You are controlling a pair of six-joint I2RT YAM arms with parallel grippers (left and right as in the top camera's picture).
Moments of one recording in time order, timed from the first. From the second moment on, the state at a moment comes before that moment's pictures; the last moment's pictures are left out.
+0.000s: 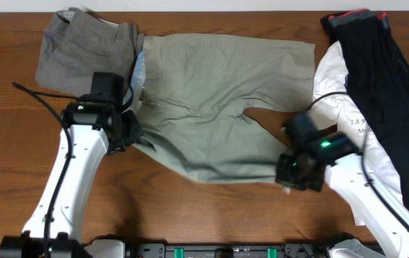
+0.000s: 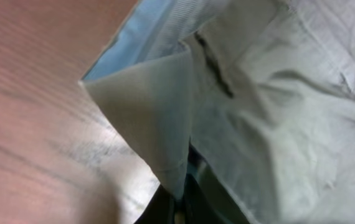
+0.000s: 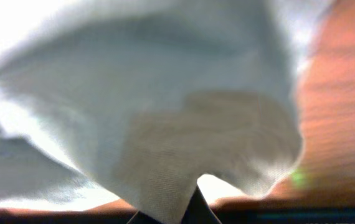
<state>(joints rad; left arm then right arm) -0.07 1.41 1.12 -1.06 -0.03 -0.54 0.36 1.30 0.88 -1.11 -0.12 0.65</state>
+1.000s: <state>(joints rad) -0.08 0.93 1.12 -1.23 -0.06 -0.59 0.07 1.23 1.30 -1.36 -0.14 0.20</state>
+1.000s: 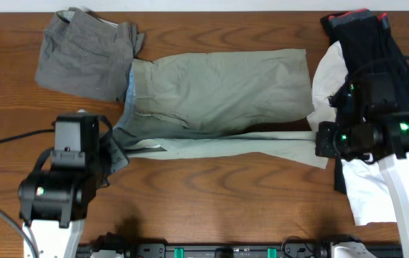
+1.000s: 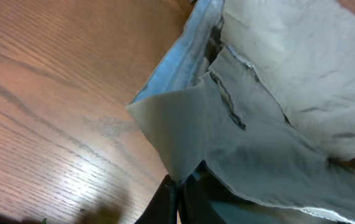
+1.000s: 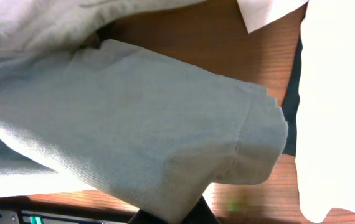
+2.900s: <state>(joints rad) -0.15 1.75 1.11 0.05 -0.13 -0.40 0.04 1.91 1.33 -0.45 -0.06 0.07</state>
